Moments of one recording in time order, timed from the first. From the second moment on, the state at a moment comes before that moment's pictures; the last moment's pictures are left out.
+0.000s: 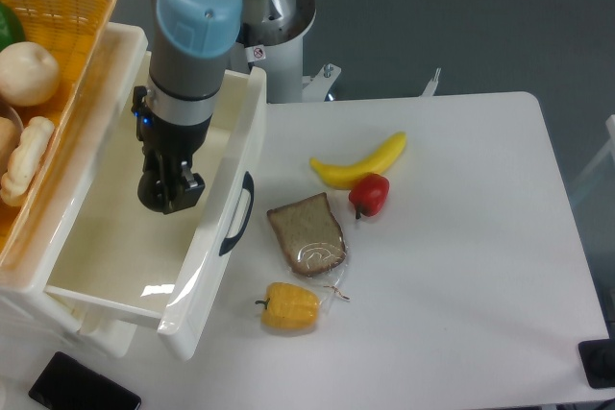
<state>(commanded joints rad) 2.19 -1.75 -1.57 -1.32 1.25 1.28</state>
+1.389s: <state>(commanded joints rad) 2.57 -1.70 -1.50 -1.21 1.04 0.97</state>
